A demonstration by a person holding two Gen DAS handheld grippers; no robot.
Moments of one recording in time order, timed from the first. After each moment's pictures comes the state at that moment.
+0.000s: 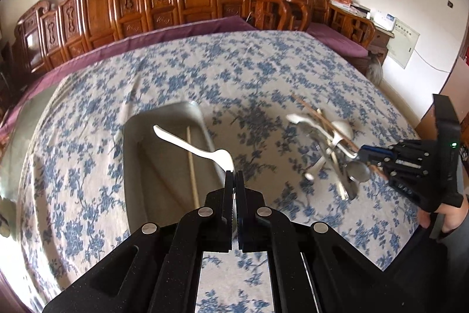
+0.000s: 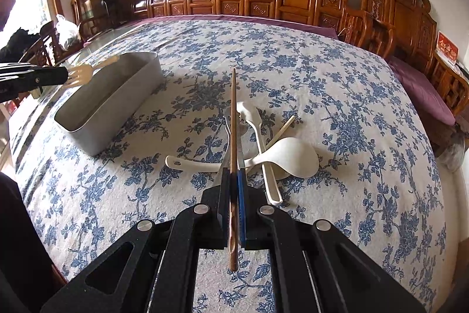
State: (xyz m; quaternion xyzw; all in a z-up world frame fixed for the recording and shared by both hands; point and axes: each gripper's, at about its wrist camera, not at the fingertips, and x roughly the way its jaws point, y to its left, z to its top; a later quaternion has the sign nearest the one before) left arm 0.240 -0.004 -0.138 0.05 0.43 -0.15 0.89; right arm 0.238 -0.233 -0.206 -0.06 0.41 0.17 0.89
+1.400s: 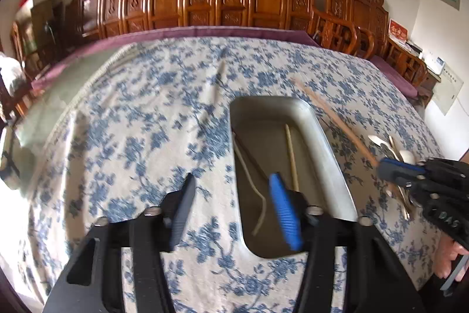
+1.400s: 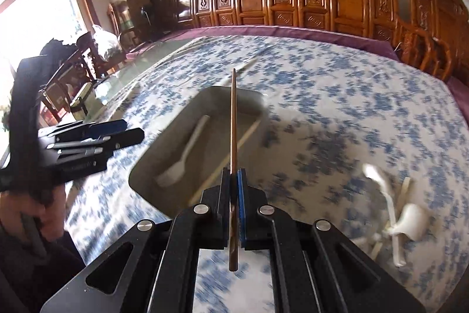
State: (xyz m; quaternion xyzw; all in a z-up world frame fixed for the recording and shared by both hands) left arm 0.249 0.103 -0.161 -0.01 0.40 -0.02 0.92; right arm 0.273 -0.073 -0.172 0.00 0.40 0.28 0.87
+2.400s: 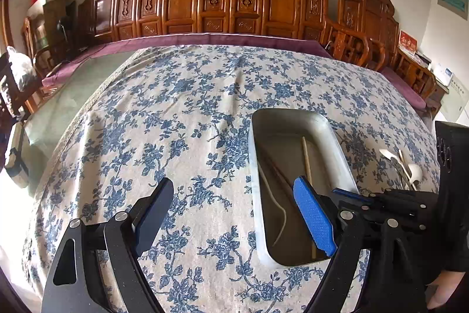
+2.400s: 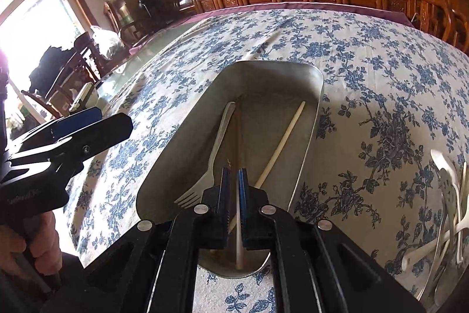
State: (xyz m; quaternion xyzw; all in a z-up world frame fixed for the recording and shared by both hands) left arm 0.252 0.121 -0.154 -0.02 0.39 0.00 0.92; right arm 0.293 -0.029 -0.205 0.03 0.44 0.29 0.85
